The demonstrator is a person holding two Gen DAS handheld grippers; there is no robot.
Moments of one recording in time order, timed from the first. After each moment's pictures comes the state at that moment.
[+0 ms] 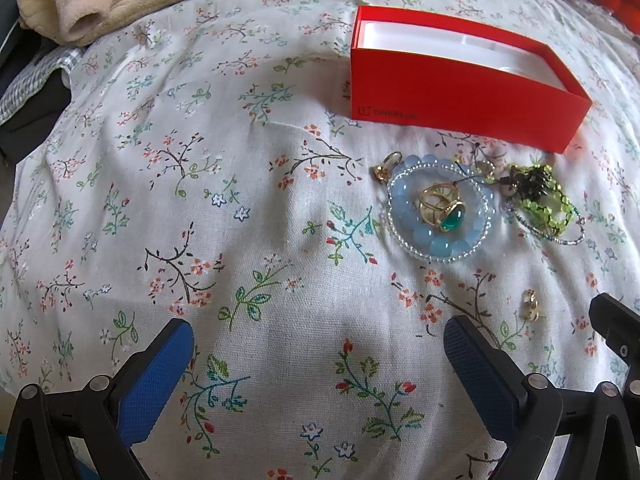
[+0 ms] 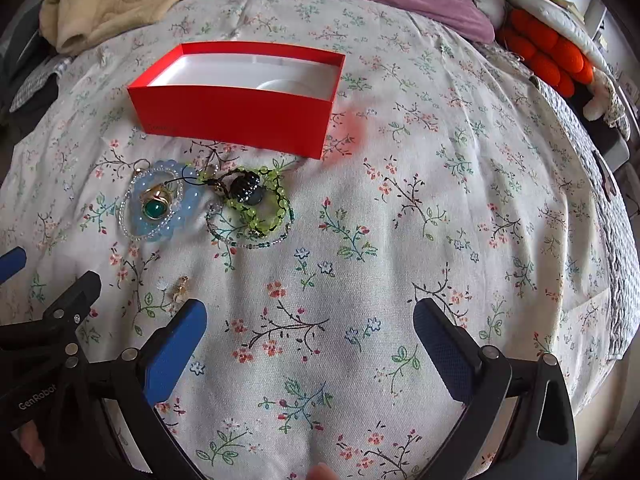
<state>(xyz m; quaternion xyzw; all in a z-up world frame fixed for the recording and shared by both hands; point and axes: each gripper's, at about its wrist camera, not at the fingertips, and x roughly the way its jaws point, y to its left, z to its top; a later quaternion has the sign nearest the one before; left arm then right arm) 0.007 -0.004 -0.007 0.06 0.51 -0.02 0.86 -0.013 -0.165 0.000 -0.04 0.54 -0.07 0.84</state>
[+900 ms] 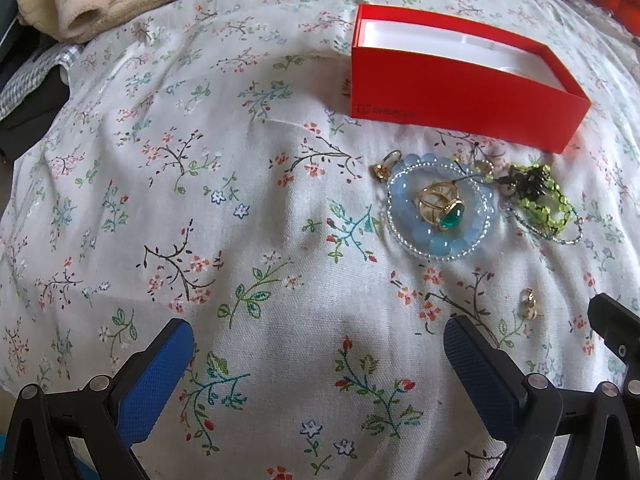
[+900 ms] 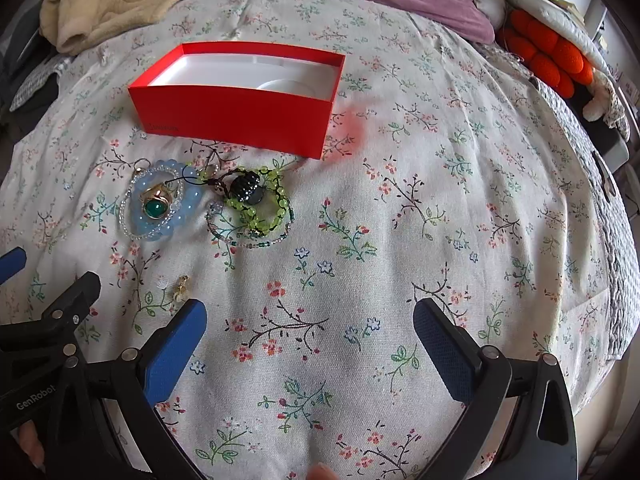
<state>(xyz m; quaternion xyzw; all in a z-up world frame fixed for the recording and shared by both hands) 0.008 -0.004 -0.005 0.05 0.52 -0.02 0.86 -0.013 -0.165 0.000 -0.04 0.54 -0.07 0.84</state>
